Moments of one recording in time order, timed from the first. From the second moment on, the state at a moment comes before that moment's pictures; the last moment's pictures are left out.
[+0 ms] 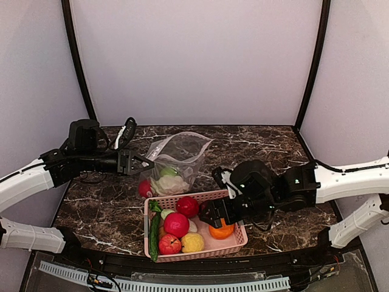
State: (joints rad) left arm -0.61 1.01 0.83 -0.25 0.61 -0.58; right arm 1.28 1.30 0.96 -0.45 0.06 0.78
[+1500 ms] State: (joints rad) left arm -0.61 1.01 0.84 -0.31 0.61 -0.56; right arm 1.13 1.78 1.21 -0.58 0.13 0.53
